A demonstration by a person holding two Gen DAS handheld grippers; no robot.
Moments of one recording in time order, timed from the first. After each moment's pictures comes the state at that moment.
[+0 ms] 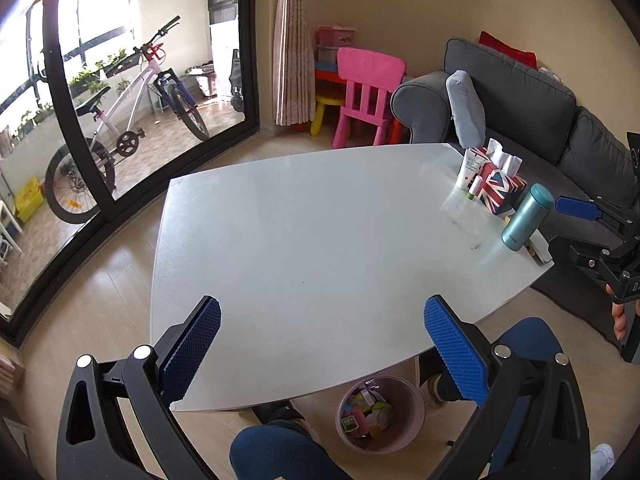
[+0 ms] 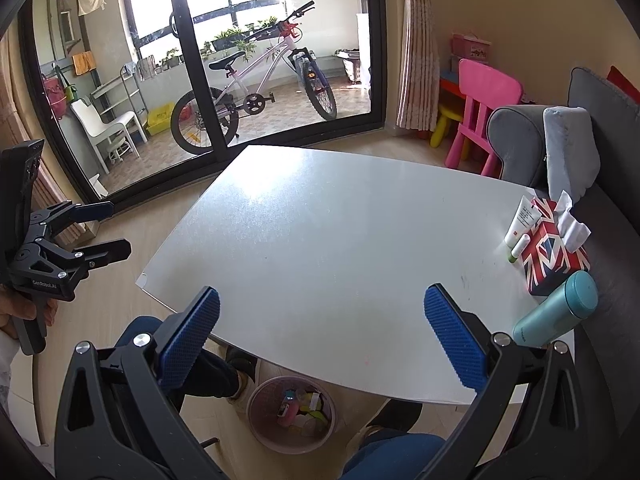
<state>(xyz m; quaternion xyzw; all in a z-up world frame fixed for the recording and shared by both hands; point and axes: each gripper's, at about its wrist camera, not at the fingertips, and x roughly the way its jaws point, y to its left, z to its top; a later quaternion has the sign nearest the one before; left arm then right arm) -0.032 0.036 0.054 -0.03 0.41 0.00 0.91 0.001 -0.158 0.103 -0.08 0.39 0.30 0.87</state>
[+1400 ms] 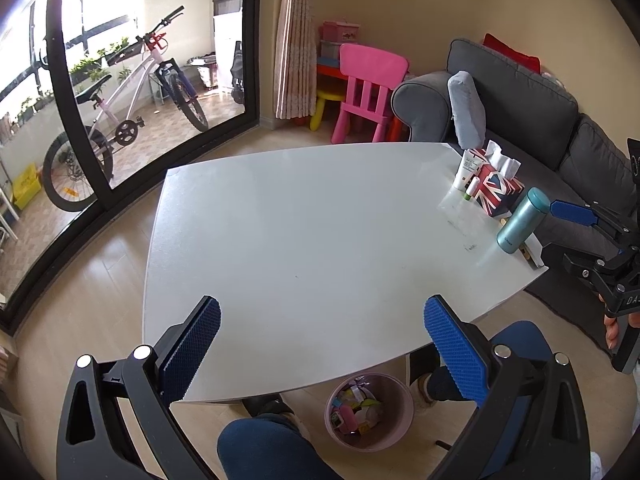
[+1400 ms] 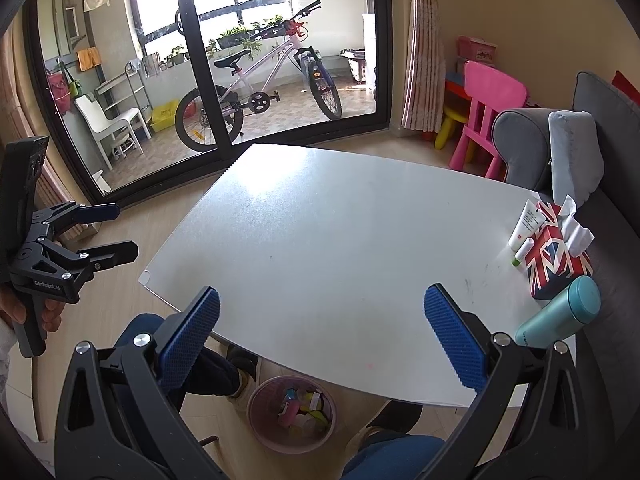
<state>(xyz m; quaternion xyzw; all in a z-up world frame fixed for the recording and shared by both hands) -0.032 0.032 0.053 -0.04 0.42 0.00 0.91 -0.002 -0.154 0.099 -0.09 0.39 0.31 0.86</state>
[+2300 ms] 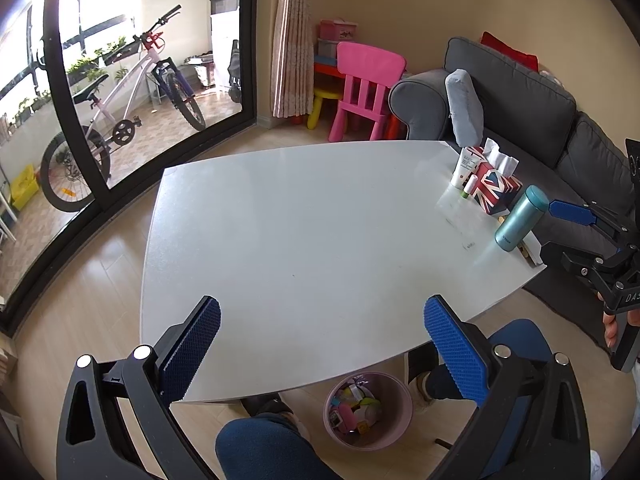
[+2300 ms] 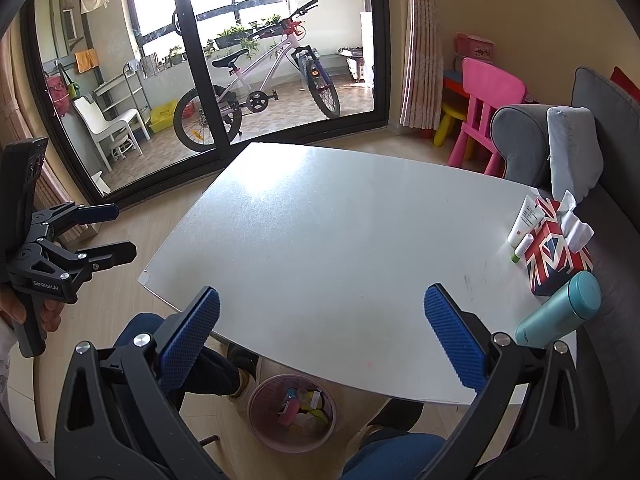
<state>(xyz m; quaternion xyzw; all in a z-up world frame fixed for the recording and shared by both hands) -0.032 0.031 0.052 -0.04 0.42 -0.01 0.90 -0.001 -0.158 0.093 -0.09 0.39 0.31 0.86</state>
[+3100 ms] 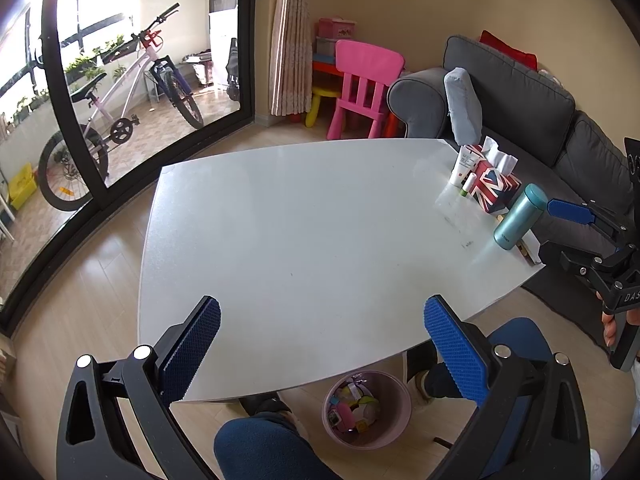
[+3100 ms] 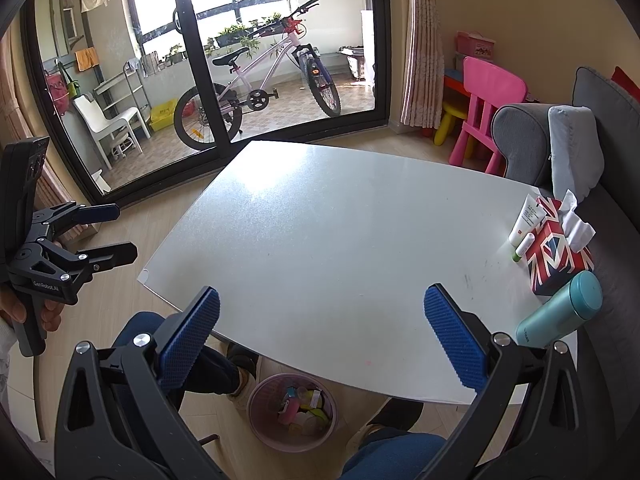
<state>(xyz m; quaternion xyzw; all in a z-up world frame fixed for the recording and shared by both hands) -0.032 0.029 0.049 -0.04 0.43 -0.01 0.90 -0.001 -0.158 0.093 -0.09 0.39 0.31 0.86</state>
